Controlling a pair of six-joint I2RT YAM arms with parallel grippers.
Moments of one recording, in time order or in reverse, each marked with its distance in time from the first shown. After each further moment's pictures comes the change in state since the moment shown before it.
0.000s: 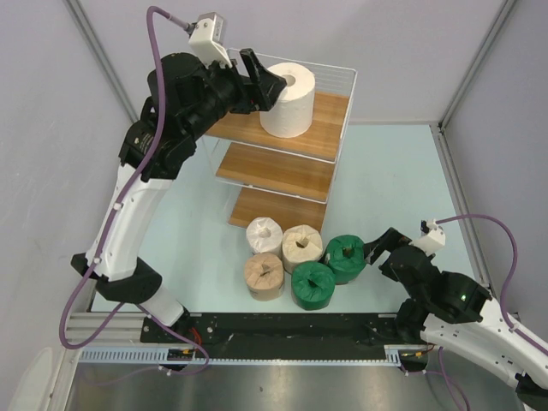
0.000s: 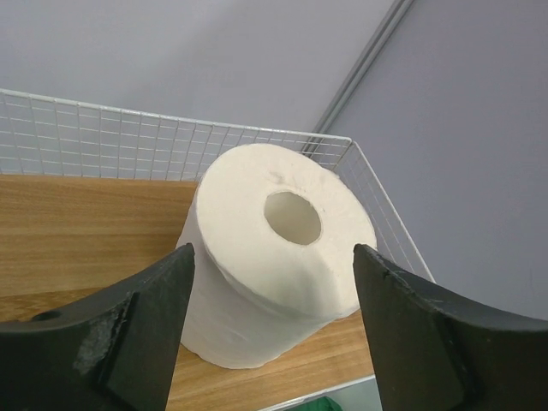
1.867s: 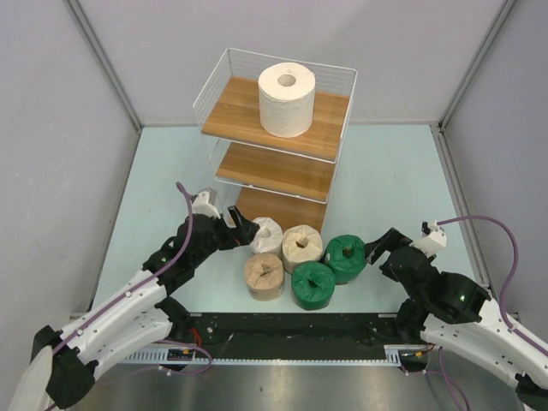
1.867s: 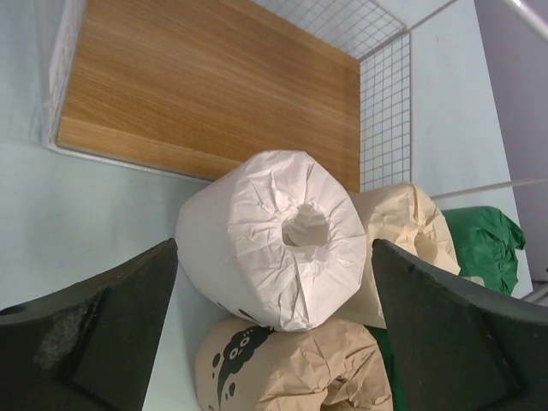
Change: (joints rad) left arm -0.002 -0.826 -1.801 0.554 -0.069 -0.318; right arm 0.000 -0.005 -0.013 -0.004 0.023 0.016
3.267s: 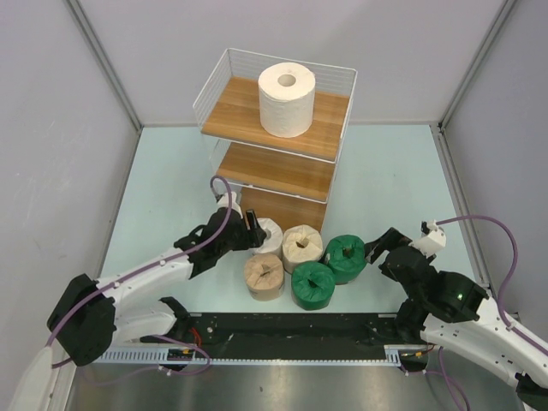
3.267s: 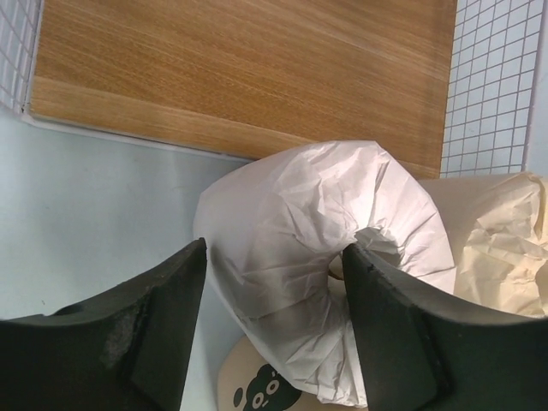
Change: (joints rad) left arm -0.056 0.339 0.039 0.085 -0.050 0.030; right arm 0.000 0.016 -0.003 0.001 0.014 0.010
